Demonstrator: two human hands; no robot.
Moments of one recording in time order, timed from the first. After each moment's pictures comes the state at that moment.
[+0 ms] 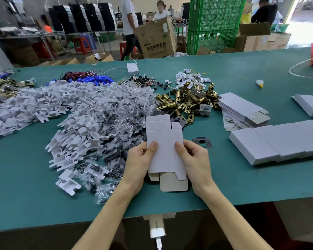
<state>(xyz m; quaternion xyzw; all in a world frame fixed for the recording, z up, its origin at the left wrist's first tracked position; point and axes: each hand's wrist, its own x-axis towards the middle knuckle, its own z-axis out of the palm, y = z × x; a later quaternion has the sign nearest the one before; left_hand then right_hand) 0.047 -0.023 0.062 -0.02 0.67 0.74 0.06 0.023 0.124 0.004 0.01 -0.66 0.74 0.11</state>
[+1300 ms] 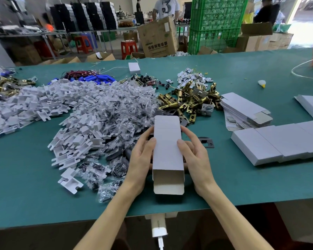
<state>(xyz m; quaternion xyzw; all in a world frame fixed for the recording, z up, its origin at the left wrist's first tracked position) 0.053 -0.025 0.070 -0.02 0.63 0.77 0.05 0.025 0.120 0.013 0.05 -0.65 0.76 0.08</state>
